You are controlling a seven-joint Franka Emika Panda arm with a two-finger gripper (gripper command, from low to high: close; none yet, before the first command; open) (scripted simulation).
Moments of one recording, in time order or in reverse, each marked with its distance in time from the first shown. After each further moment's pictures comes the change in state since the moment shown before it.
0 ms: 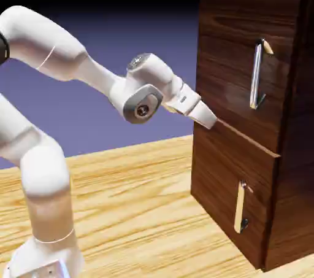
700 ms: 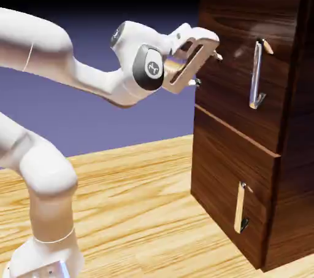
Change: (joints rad) arm 0.240 -0.163 -0.355 0.185 -0.913 0.056 -0.447
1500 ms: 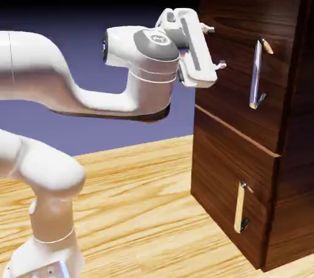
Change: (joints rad) arm 0.274 -0.186 -0.406 0.212 -1.044 0.064 -0.510
